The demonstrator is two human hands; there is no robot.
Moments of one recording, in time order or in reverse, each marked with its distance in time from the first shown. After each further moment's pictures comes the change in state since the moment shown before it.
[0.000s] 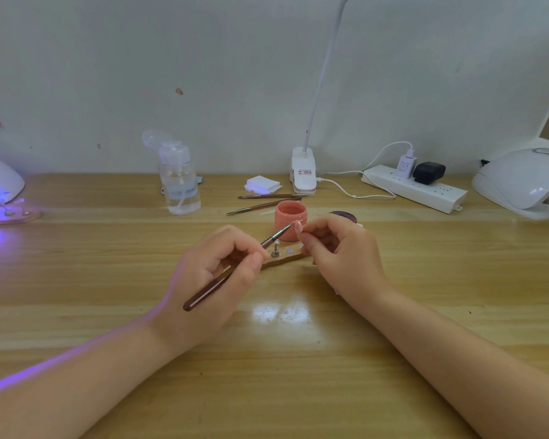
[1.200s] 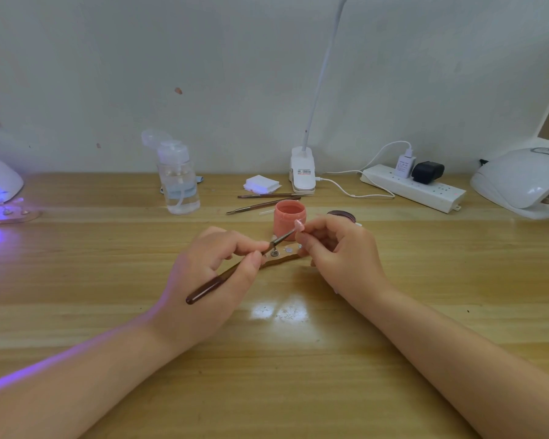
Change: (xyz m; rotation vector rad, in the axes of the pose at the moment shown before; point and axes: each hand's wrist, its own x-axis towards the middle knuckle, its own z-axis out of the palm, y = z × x) left_hand -0.001 -0.001 0.000 0.180 0.026 -0.036; right_hand 0.000 0.001 0.000 0.053 -0.022 -0.007
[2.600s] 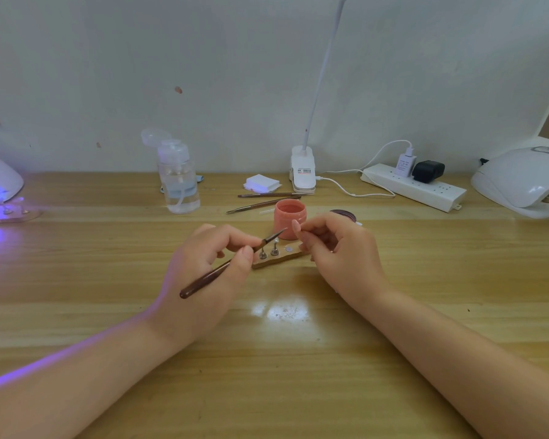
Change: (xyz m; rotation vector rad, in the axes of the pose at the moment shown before) left_hand 0.001 0.003 -0.001 -0.024 0.042 -0.069; right_hand -0.002 0.001 0.000 -0.027 -0.001 -0.070
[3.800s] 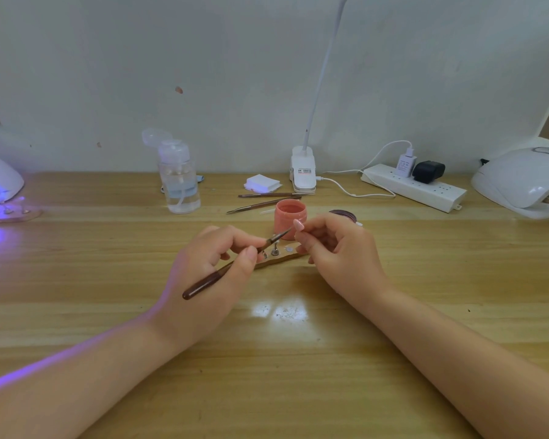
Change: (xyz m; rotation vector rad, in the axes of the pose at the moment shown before) left_hand 0.000 0.000 0.001 -0.009 -0.032 0.019; right_hand 0.000 -0.004 0.000 0.059 -0.035 0.051
